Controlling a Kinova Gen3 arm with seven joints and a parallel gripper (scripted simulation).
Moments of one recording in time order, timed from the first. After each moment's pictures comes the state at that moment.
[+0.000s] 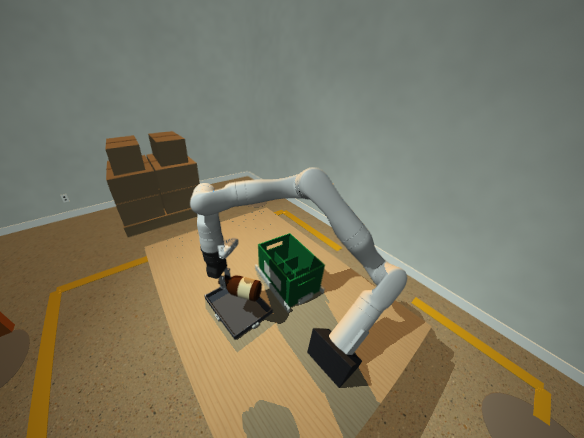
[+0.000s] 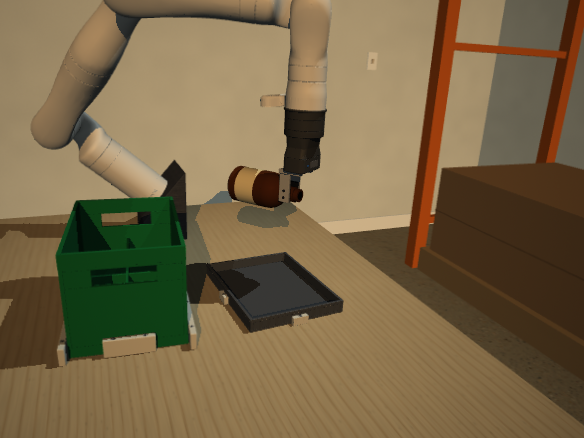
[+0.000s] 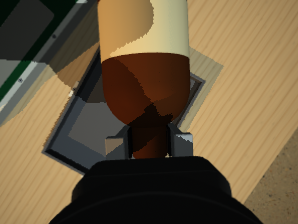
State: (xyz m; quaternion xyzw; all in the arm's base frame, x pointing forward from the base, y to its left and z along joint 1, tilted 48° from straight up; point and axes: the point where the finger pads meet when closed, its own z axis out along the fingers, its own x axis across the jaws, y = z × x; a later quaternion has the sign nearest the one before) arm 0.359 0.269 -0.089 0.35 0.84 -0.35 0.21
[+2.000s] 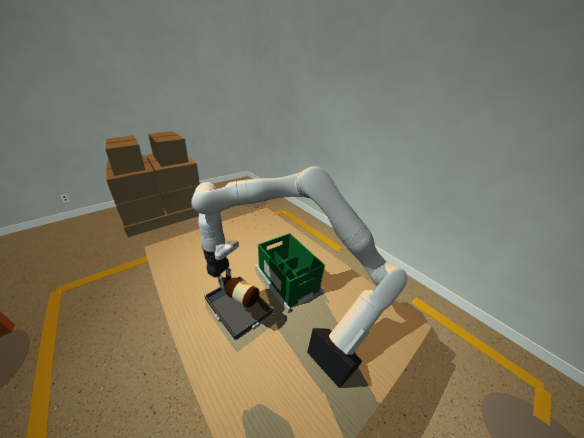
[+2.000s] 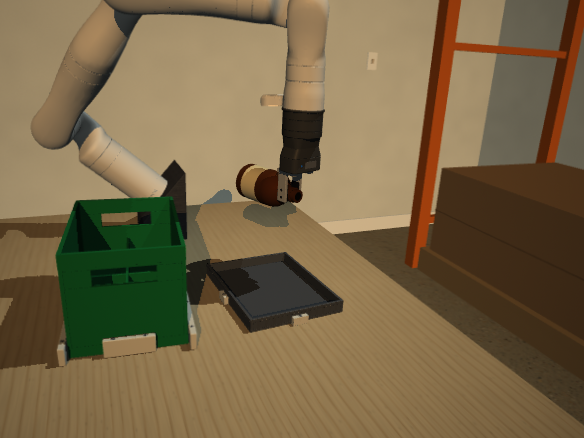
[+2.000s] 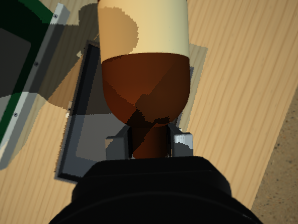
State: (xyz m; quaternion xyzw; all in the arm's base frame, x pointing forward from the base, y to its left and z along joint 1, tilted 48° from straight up) arm 0.359 0.269 -0.089 0.46 0.79 -0.32 0.25
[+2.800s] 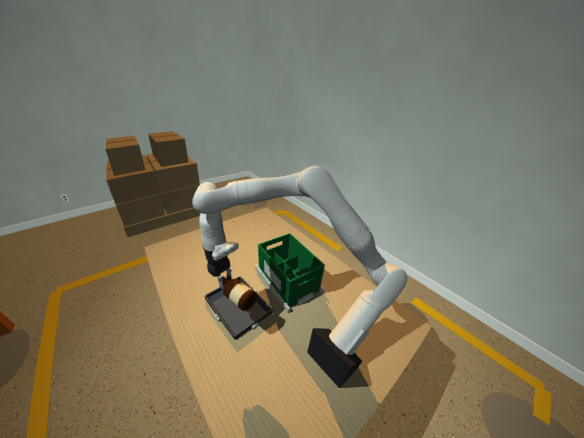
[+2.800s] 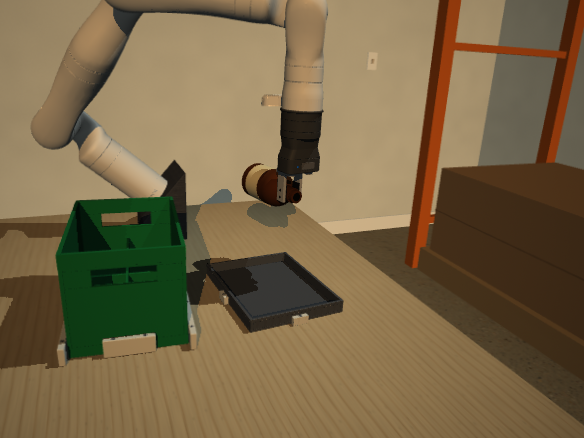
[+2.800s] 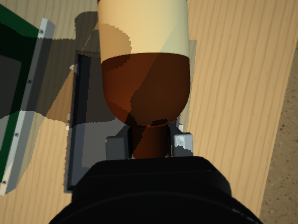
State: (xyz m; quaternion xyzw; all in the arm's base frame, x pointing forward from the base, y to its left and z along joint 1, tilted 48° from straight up) arm 0.359 0.268 -0.089 0.52 0.75 -0.30 0.28
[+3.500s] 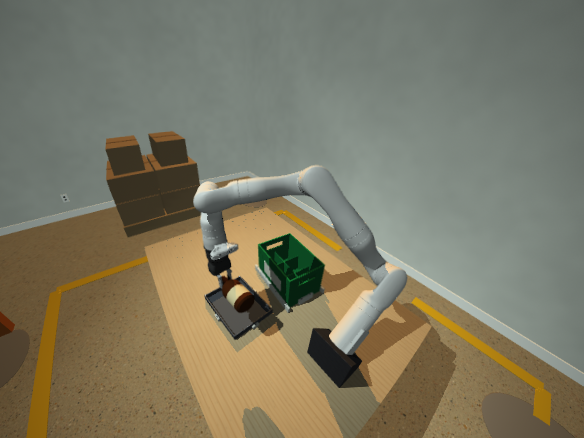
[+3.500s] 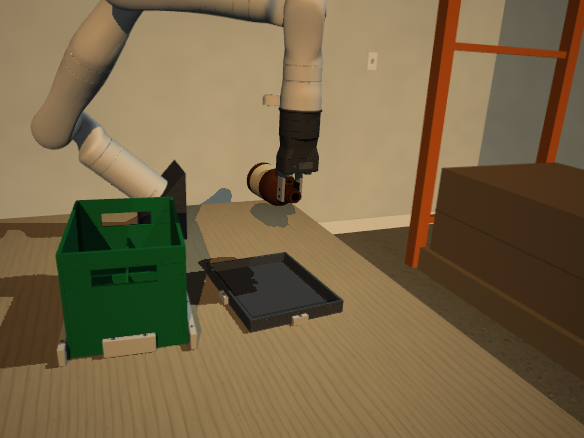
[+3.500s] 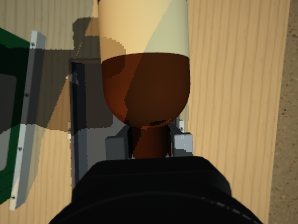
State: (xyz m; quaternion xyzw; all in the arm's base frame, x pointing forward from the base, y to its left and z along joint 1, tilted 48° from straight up) arm 0.359 0.269 -0.089 0.56 0.72 -0.29 0.29
